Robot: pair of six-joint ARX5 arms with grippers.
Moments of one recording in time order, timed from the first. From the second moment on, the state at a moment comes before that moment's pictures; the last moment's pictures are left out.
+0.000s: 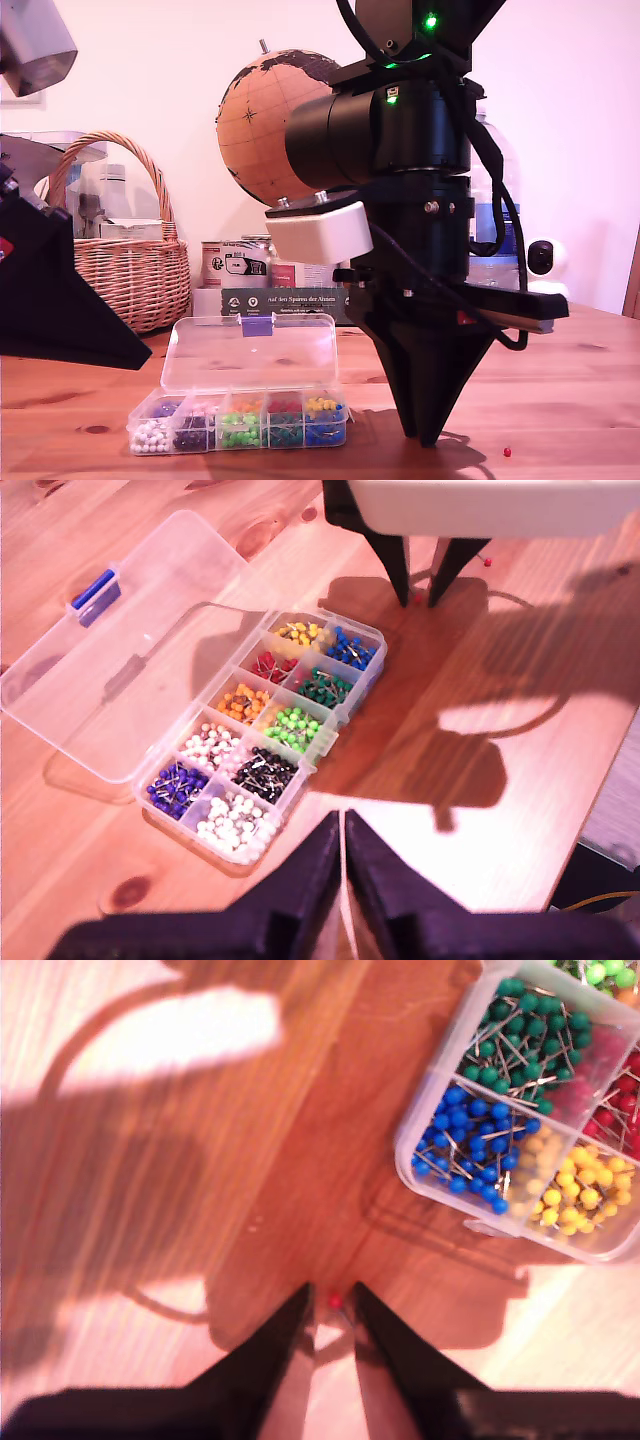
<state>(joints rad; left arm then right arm) -0.90 0.94 0.28 -0.01 -0.01 0.05 0.79 1.88 1.19 -0.85 0.01 -1.28</state>
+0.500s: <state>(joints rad) -0.90 0.94 0.28 -0.01 -0.01 0.05 0.79 1.88 1.19 -0.86 0.01 -1.28</state>
